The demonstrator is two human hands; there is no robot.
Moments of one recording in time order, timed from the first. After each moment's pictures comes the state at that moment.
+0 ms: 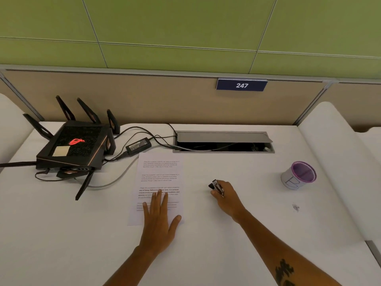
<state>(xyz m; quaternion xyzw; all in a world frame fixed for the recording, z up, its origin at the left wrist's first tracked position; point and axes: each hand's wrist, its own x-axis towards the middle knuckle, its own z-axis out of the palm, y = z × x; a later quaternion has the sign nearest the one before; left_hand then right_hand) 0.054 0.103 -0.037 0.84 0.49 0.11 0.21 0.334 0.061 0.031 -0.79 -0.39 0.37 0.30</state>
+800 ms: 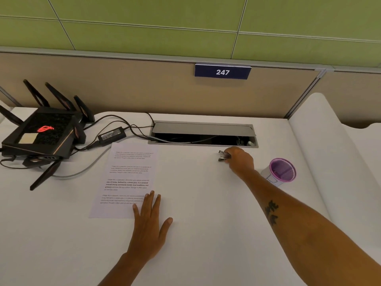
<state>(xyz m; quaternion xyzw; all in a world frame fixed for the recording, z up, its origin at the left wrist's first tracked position) 0.139 0.037 -0.035 0.83 0.51 0.11 0.21 0.531 0.112 0.033 -0.83 -0.53 0.14 0.10</state>
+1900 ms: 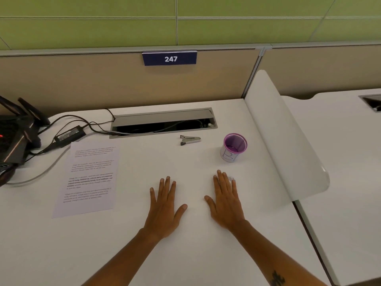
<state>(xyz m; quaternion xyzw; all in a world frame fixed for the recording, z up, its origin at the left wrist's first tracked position) 0.270 -0.020 -0.023 0.90 0.39 -0.02 0.20 0.497 -0.136 -0.024 -0.83 -0.56 0.06 0.06</state>
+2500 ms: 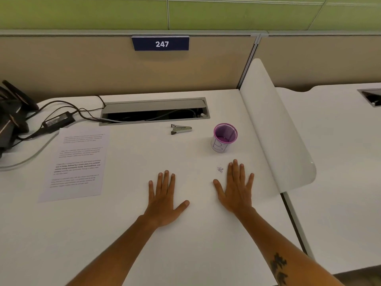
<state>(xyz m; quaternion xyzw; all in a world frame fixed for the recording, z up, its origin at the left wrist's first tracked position) 0.305 -0.049 -0.026 0.88 0.40 -0.11 0.22 0.559 -0.166 -0.030 -0.89 -0.45 0.05 0.02</state>
